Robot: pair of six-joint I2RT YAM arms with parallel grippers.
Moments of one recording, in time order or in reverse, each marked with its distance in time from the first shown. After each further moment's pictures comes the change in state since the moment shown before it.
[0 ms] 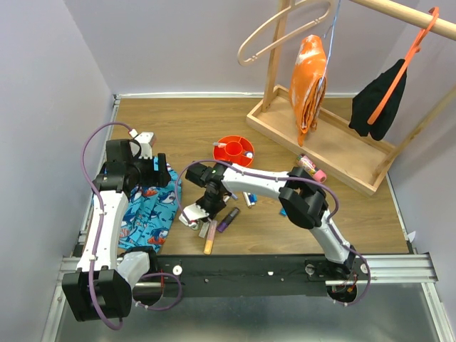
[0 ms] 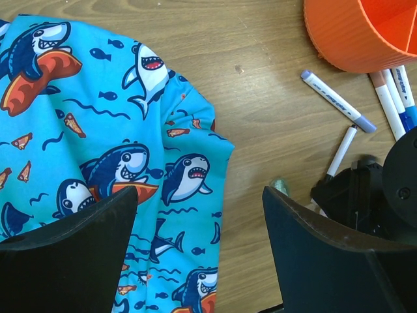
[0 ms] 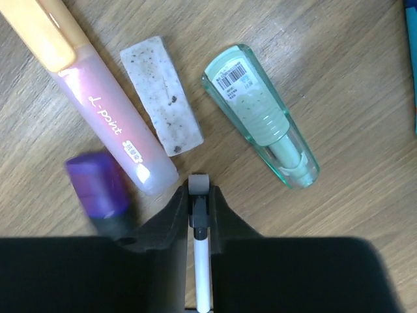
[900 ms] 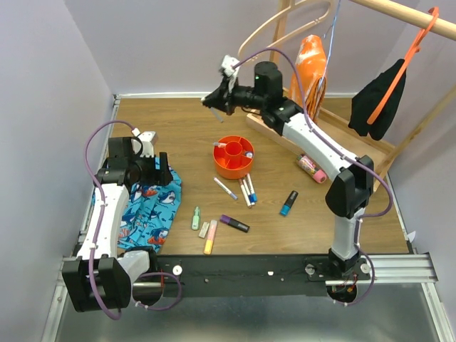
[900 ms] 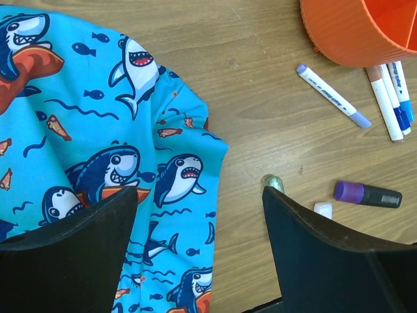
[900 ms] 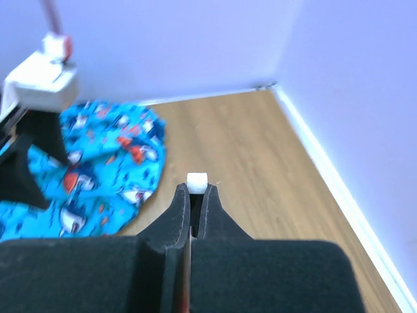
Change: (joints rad) left arm 0.000 0.059 0.018 -0.008 0.029 -0.001; right arm -0.414 -0.256 0.173 0.866 -0.238 1.128
